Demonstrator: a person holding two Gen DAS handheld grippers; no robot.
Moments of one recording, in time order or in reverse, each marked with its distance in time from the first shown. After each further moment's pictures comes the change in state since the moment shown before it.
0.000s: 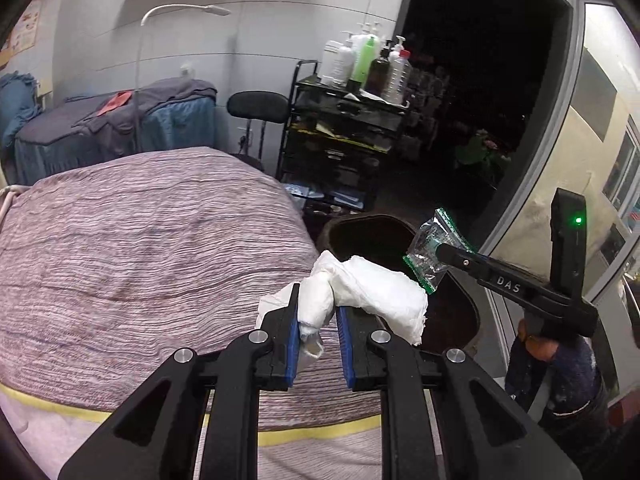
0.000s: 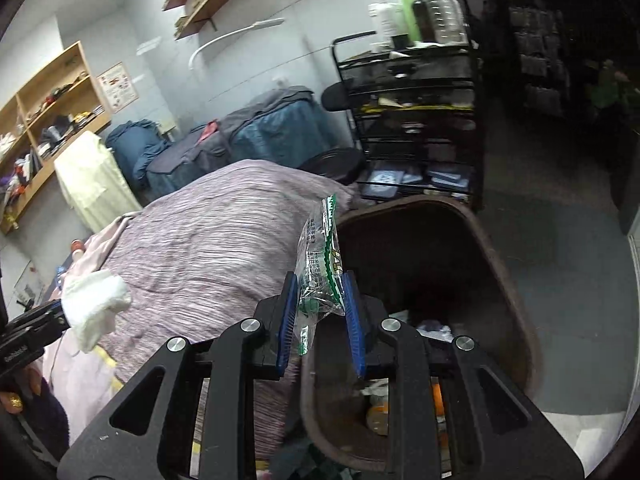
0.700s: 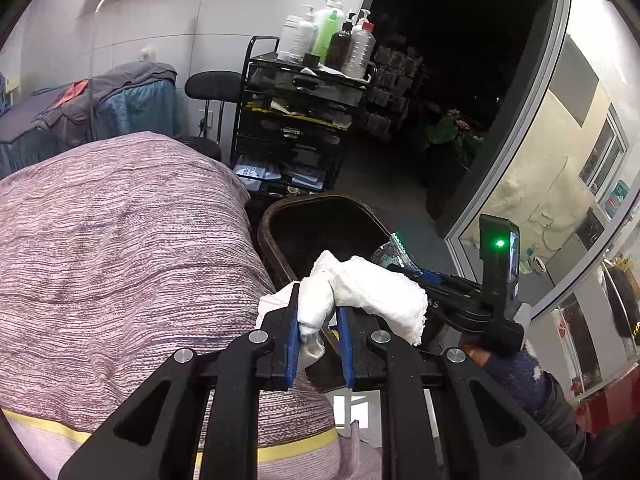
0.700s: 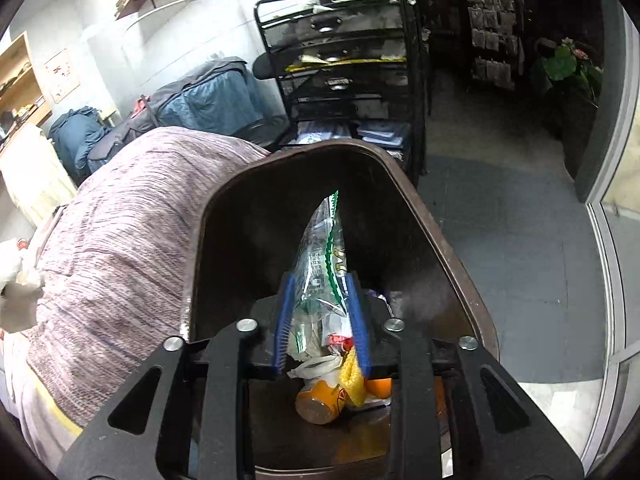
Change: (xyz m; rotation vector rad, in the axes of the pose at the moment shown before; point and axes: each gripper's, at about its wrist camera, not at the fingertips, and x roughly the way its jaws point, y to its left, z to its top) left arm 0.036 -0.039 0.006 0.020 0.076 -0.107; right arm 0.044 -0.064 -0.031 0.058 0.096 -0.199
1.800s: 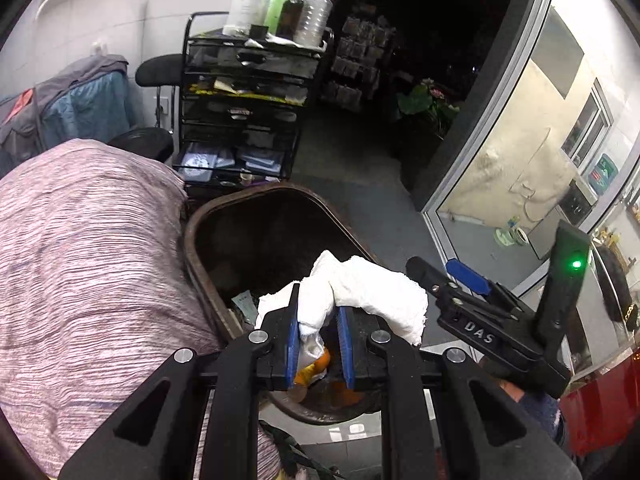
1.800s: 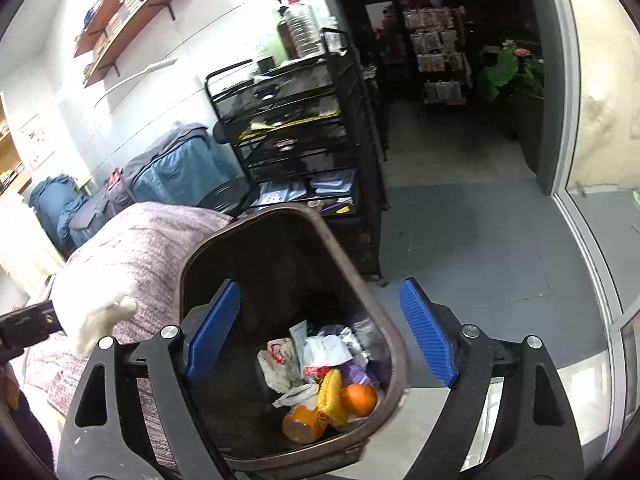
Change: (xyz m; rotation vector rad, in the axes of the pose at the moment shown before) left arm 0.066 -0.050 0.029 0.070 0.111 -0.086; right arm -0.068 -0.037 0.003 0.162 -0.194 -0.077
